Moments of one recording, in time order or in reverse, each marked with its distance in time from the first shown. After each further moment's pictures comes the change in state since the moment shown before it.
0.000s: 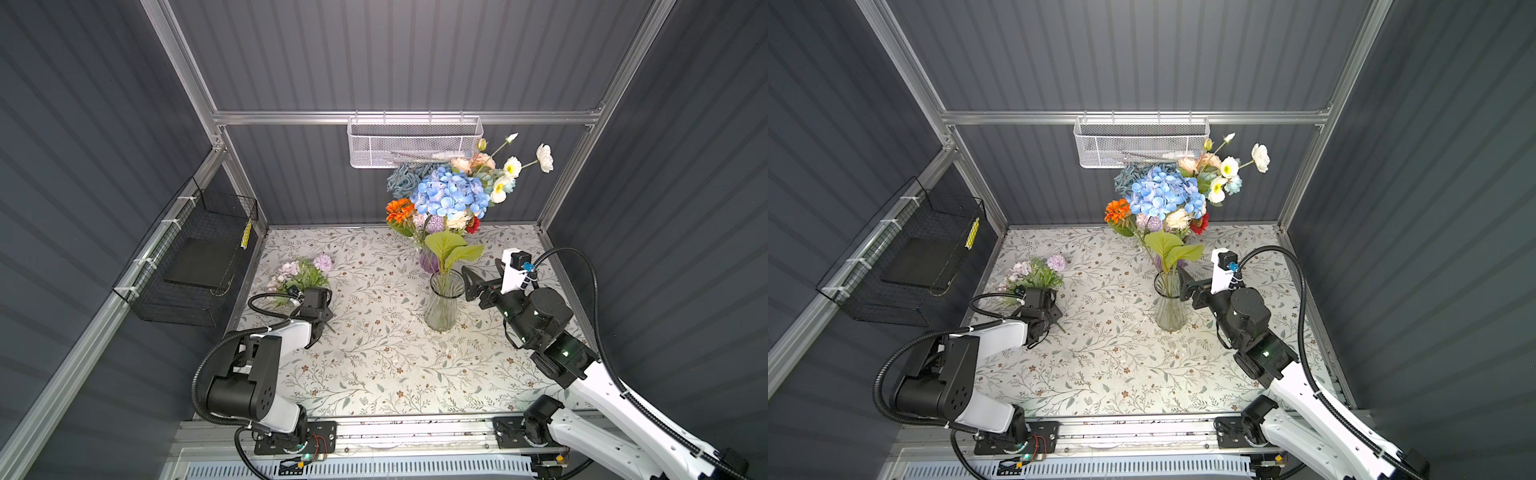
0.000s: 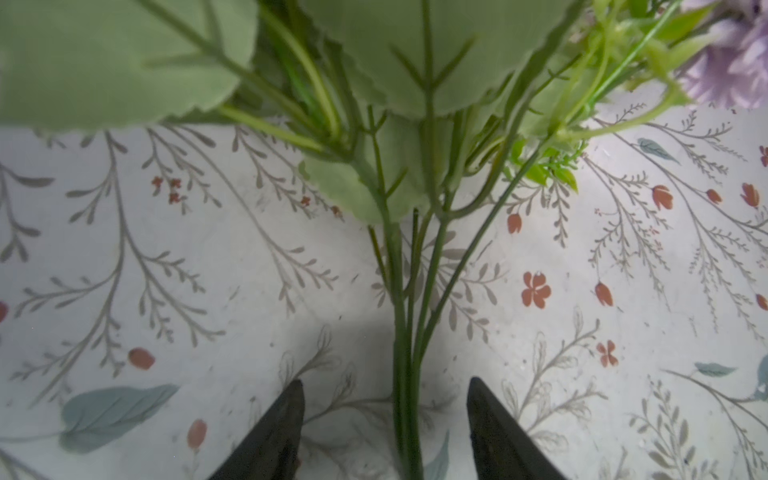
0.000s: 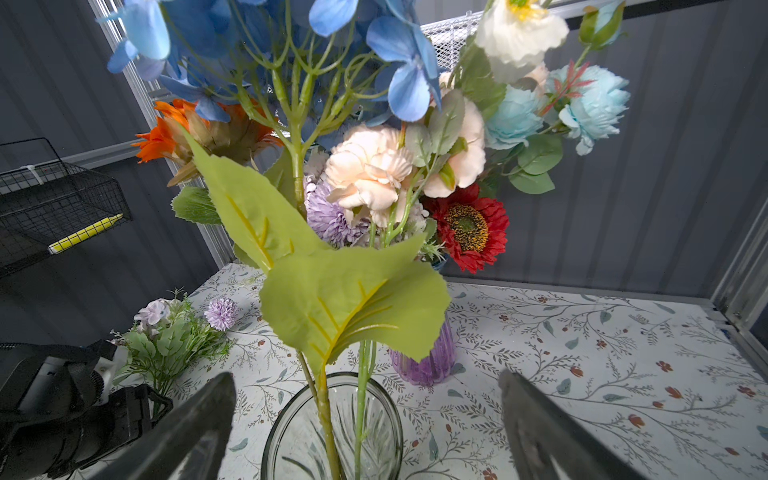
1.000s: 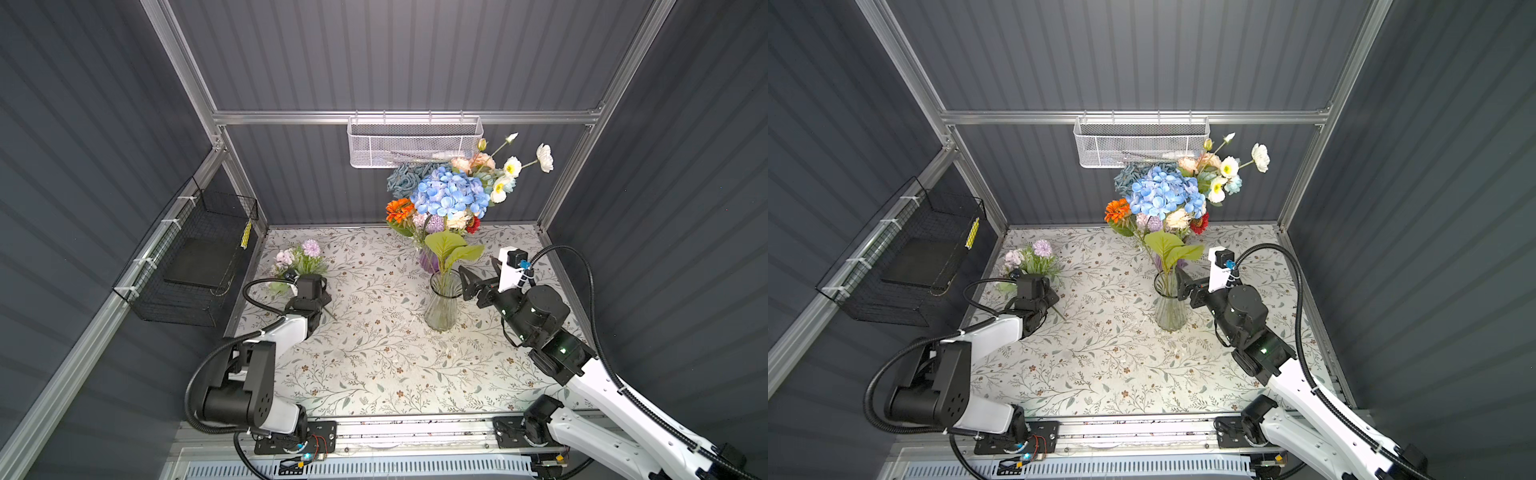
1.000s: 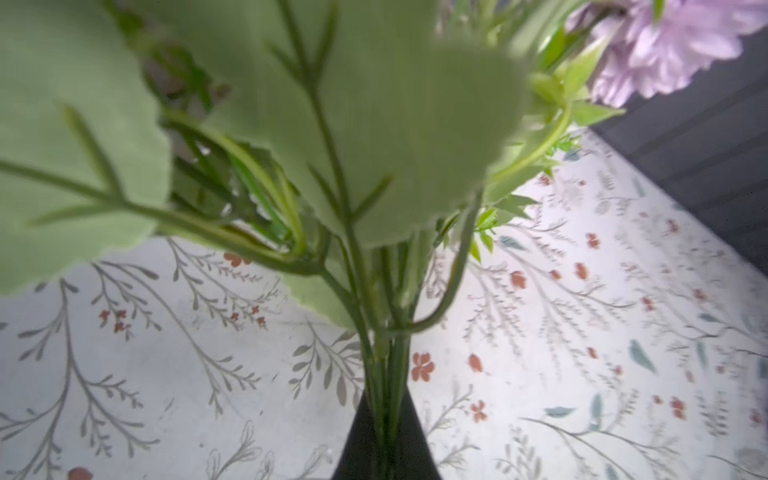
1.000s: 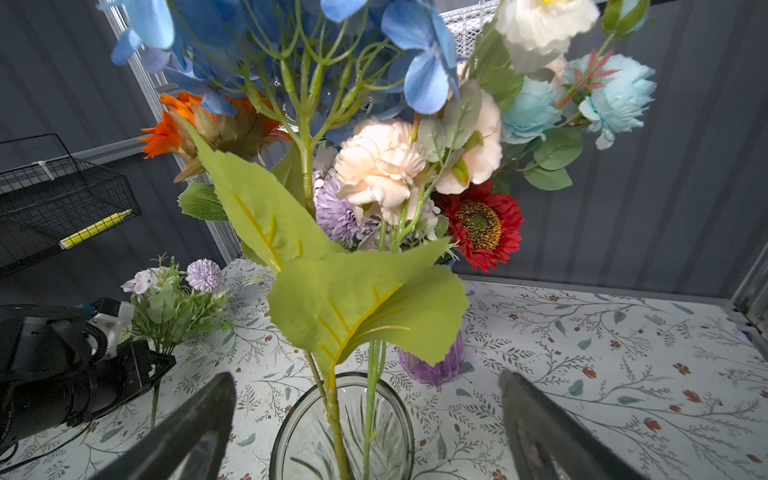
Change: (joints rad) left arm 0.013 -0.128 0.058 0.080 0.053 0.067; right arm 0.000 0.026 0.015 0.006 -0.031 0.012
